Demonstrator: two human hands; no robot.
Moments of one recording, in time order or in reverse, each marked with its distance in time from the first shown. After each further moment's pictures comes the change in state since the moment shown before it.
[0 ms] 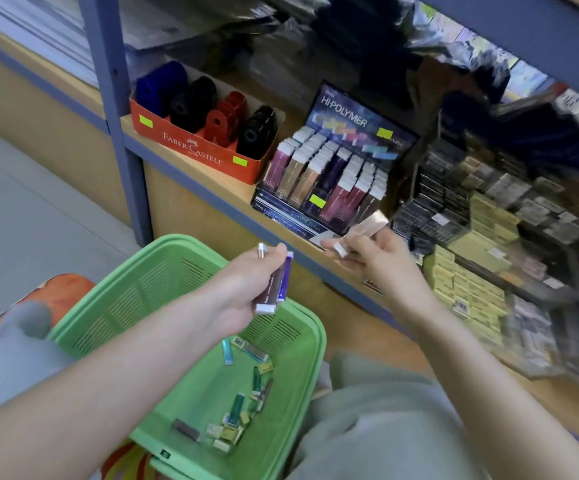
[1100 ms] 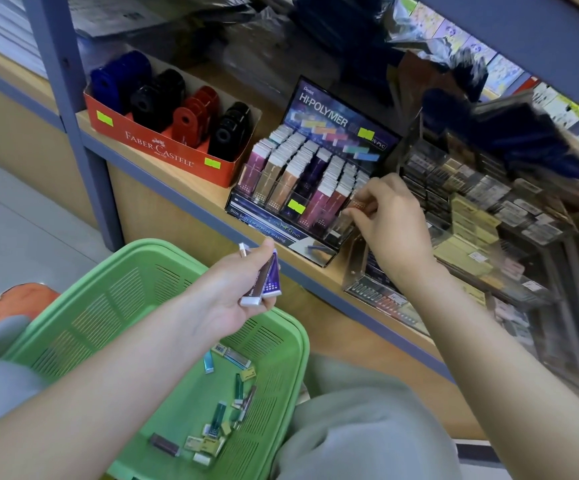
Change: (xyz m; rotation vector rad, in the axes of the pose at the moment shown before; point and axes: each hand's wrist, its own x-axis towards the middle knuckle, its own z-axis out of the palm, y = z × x) left_hand 0.034 0.009 0.011 -0.261 0.026 -0.135; right_hand 0.062 -0.011 -0.037 -1.004 0.340 -0.530
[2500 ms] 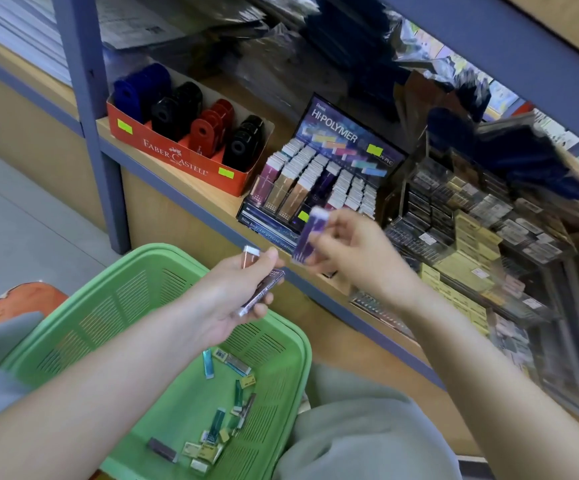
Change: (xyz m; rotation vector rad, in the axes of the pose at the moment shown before) left_hand -0.017 0.004 -0.012 0.202 -0.073 0.140; right_hand -0.021 -0.064 -0.021 0.782 -0.490 0.326
